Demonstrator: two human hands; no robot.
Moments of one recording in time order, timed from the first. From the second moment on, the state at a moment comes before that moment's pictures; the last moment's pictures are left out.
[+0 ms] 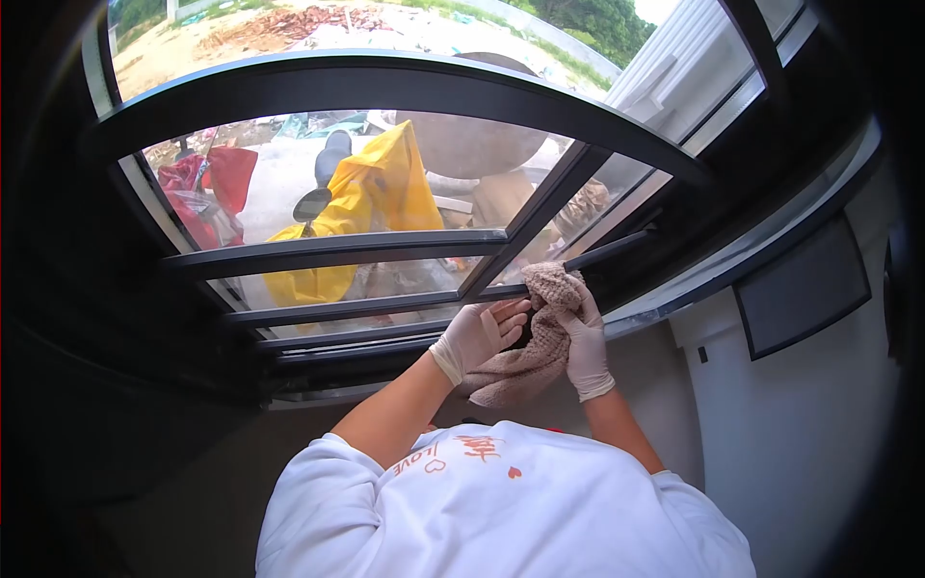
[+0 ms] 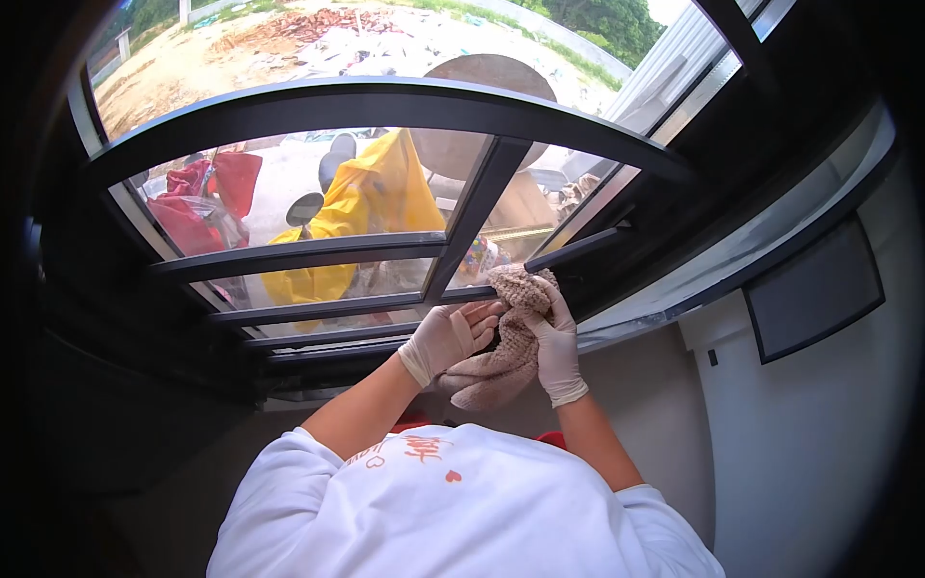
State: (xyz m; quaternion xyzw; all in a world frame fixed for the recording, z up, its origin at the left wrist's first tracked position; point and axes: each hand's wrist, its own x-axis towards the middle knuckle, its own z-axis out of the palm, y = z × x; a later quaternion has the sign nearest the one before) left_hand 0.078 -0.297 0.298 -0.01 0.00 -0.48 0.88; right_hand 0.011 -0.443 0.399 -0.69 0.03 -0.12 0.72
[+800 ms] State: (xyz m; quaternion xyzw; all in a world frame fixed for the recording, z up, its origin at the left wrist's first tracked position) left_hand 0.079 -0.295 0.303 0.06 -0.02 -0.46 0.88; right_hand 0.023 -0.450 0.393 -0.41 0.08 -0.05 0.91
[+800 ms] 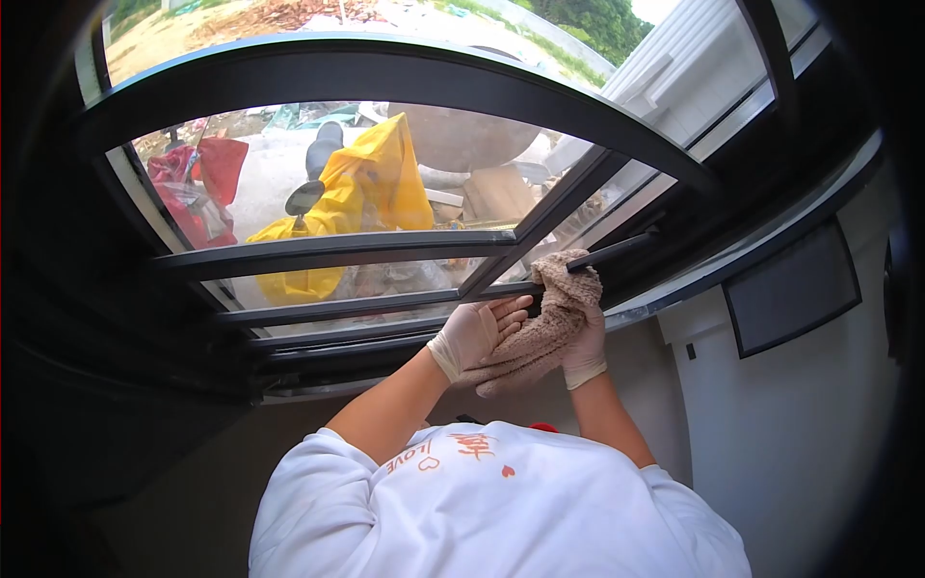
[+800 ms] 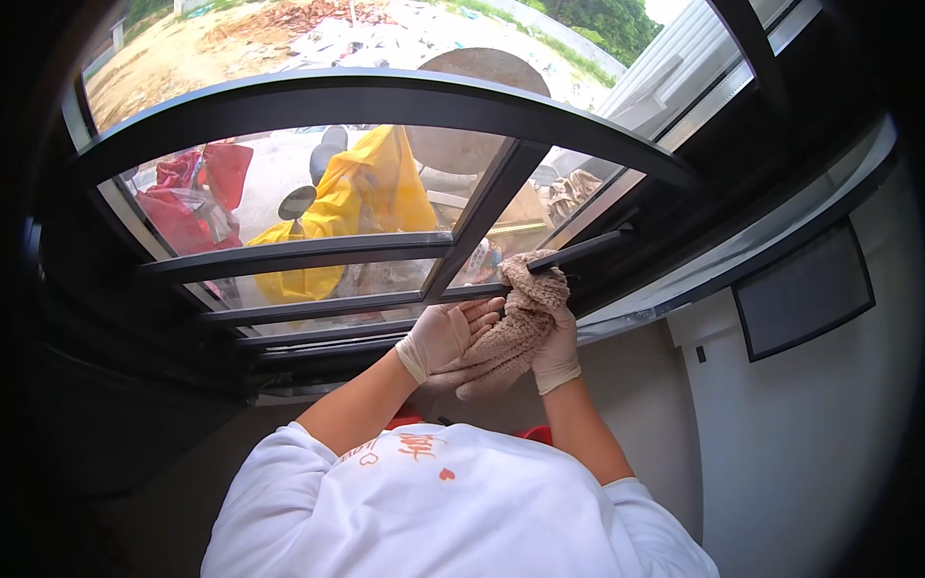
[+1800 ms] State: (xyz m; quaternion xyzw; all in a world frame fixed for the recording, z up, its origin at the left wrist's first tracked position) left_hand 0.088 -0.308 0.301 -0.84 0.44 -0.30 -0.05; right_hand 0.018 -0.435 0.435 -0.98 -0.03 -0.09 0.17
